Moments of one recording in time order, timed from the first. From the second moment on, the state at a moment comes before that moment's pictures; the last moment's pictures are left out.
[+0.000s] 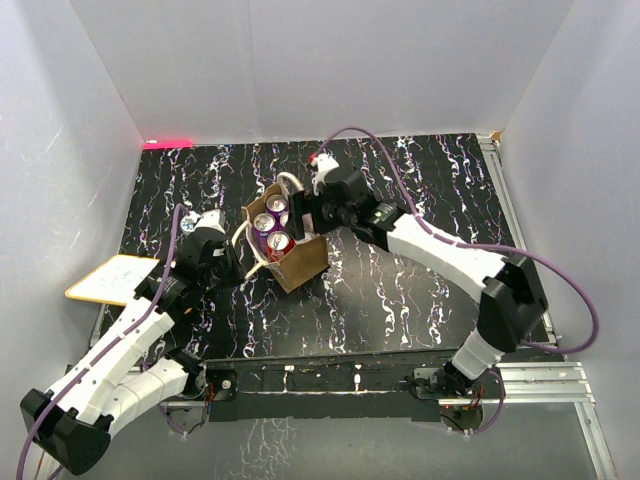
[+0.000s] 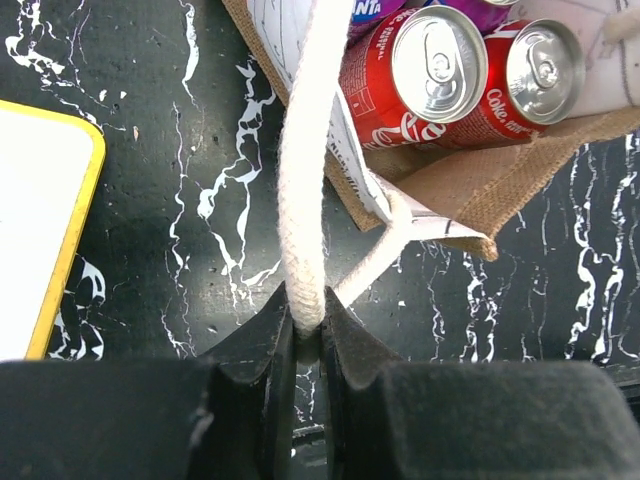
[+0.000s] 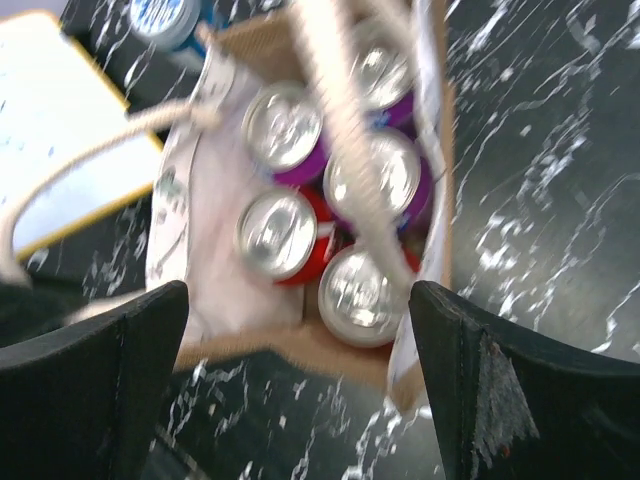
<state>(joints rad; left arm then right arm) -0.53 0.85 0.81 -0.75 -0.18 -0.62 0.75 1.58 1.31 -0.28 -0.13 0.34</state>
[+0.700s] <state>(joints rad) -0.53 0.97 0.85 -0.66 -0.22 -0.40 0.74 1.64 1.28 -0.22 0.17 0.37</state>
